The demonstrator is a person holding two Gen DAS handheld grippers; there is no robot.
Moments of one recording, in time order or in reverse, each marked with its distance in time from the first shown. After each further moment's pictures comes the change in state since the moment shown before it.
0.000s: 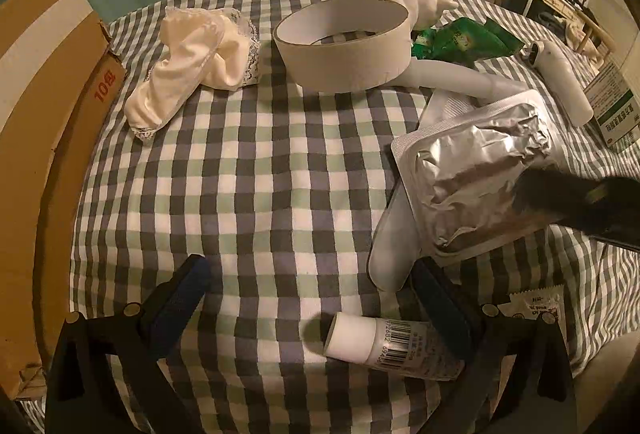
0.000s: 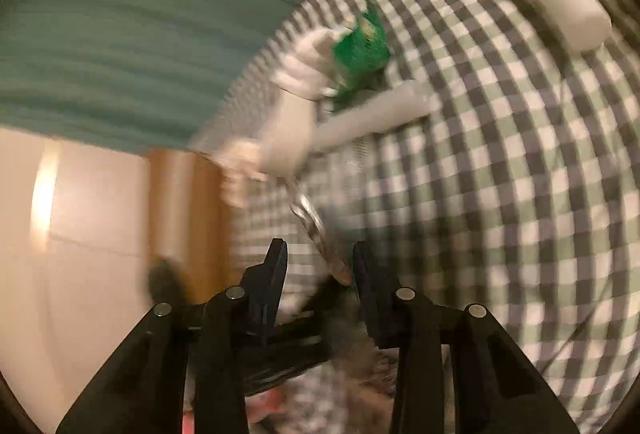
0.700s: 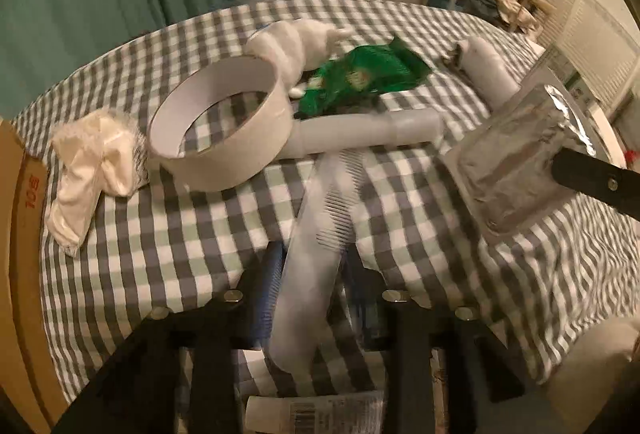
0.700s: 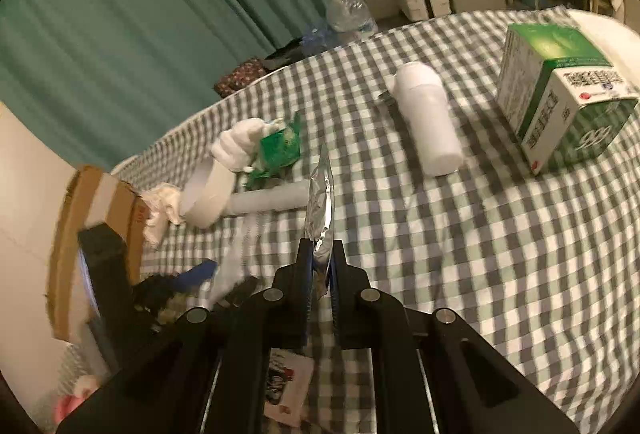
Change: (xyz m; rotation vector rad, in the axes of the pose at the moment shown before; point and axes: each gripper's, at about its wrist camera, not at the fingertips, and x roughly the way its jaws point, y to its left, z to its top) left arm -0.006 -0.044 0.040 0.224 -0.039 -0.170; right arm -0.081 -0.006 -0.003 -0.097 -0.283 -0.261
